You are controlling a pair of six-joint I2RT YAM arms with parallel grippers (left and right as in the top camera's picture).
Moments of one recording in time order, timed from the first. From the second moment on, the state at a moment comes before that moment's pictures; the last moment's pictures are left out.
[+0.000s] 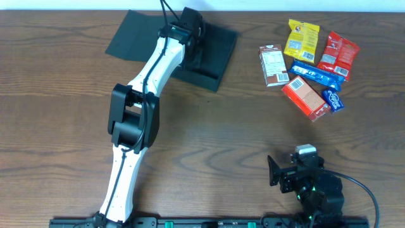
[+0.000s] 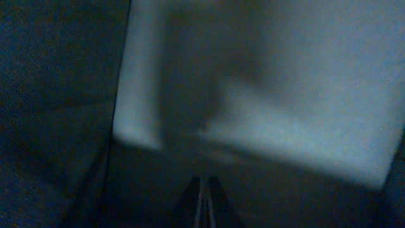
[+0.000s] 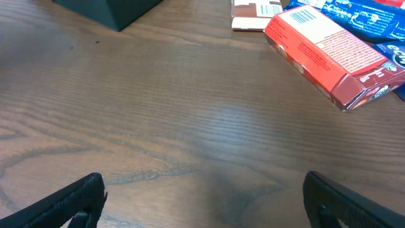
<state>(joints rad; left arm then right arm) -0.36 2.45 2.17 -0.98 0.00 -0.16 0.14 0.01 0.17 -0.69 -0.09 0.01</state>
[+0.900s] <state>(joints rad) -0.36 2.22 2.18 -1.14 -0.07 -0.33 0.14 0.01 0.17 -0.69 -0.08 0.01</state>
